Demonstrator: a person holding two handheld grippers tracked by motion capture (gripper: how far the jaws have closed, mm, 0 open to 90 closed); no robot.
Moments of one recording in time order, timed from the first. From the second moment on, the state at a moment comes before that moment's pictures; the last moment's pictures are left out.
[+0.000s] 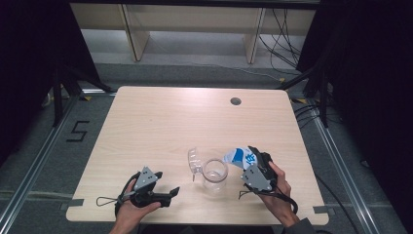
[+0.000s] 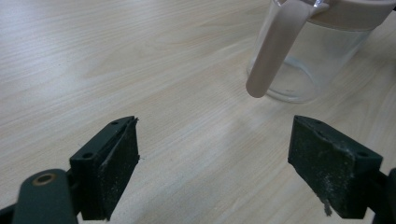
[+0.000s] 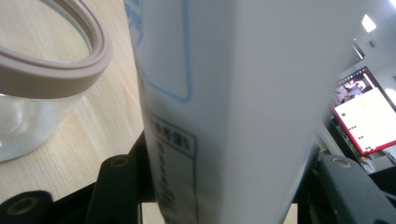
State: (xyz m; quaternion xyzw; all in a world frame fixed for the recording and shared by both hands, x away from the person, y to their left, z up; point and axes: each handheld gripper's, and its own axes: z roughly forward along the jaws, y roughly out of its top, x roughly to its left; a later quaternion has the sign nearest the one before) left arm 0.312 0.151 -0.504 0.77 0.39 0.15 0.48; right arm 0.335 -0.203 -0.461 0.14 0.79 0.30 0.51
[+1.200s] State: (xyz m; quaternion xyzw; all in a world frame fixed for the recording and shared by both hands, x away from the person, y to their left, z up) left arm 0.313 0.150 -0.505 0.77 0.39 0.15 0.47; right arm 0.333 -0.192 -0.470 0.10 0.80 0.26 0.53
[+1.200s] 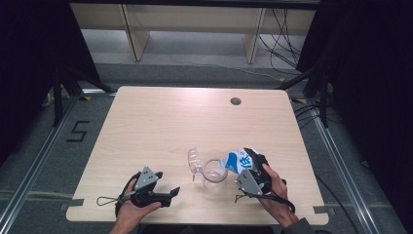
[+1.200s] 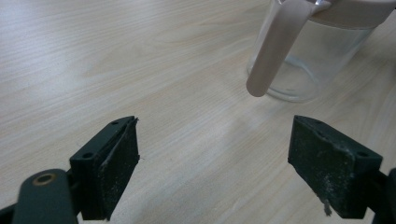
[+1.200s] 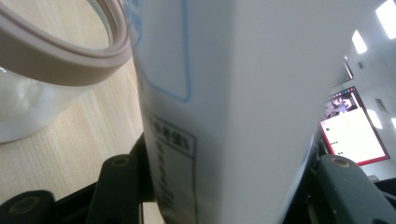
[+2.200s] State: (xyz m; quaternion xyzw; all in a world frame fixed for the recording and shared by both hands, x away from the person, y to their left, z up) left arm 0.313 0.150 -0.505 0.77 0.39 0.15 0.47; right arm 0.332 -0.188 -0.475 0.09 0.80 0.23 0.55
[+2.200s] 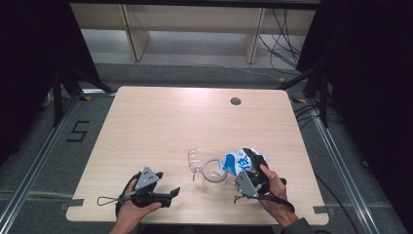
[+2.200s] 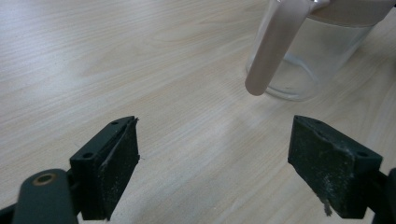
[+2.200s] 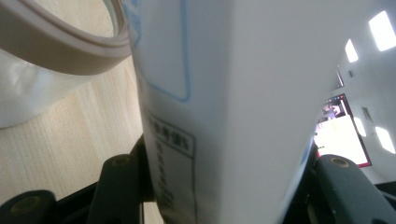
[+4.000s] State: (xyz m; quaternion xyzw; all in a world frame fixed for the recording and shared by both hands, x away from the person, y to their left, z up) left arm 0.313 0.149 -0.506 0.77 0.40 0.15 0.47; right arm 0.335 -0.183 -0.482 0.03 0.79 0.17 0.60
